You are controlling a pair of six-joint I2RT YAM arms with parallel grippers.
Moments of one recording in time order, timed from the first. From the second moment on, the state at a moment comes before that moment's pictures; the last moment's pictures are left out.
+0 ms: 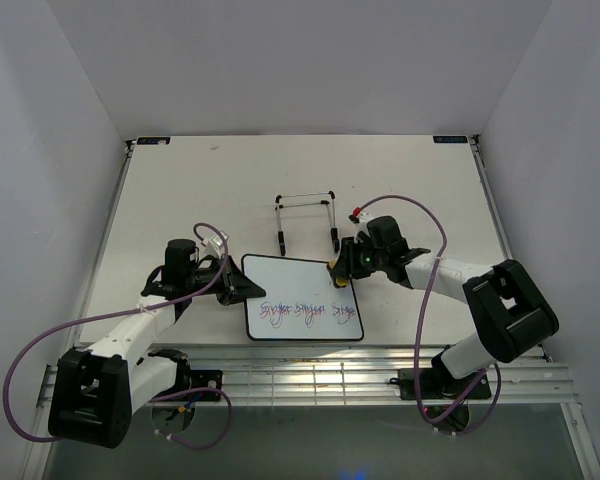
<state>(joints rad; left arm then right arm) -0.19 1.05 0.40 -0.05 0.94 -0.84 0.55 1.51 0.67 0.07 -0.35 0.35</state>
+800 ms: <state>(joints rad) -0.20 1.06 0.39 -0.03 0.90 -0.84 0.91 1.50 0.79 0.16 -0.30 0.47</state>
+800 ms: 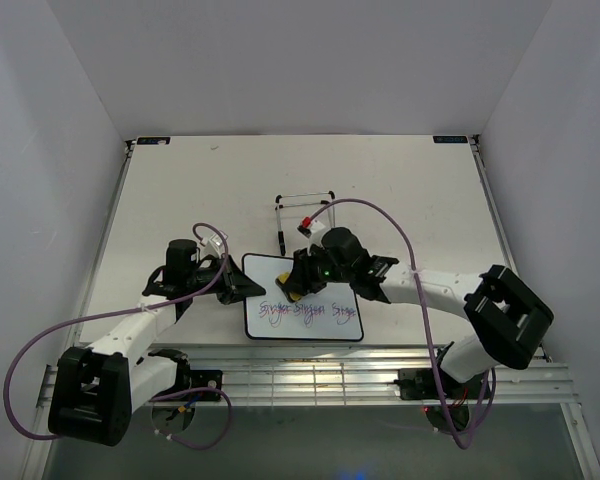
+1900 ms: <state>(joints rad) -0.15 1.01 0.38 -0.02 0.88 -0.87 0.54 1.42 0.56 0.06 -0.20 0.41</state>
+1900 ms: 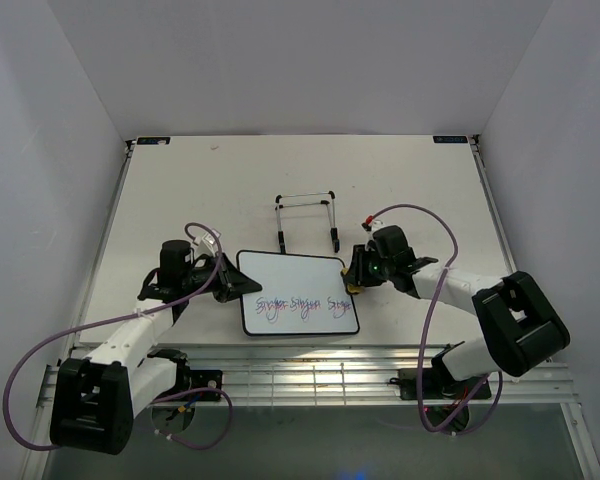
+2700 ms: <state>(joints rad) -0.14 1.02 0.38 0.03 0.88 -0.82 0.95 1.17 0.71 -0.20 -0.17 0.39</state>
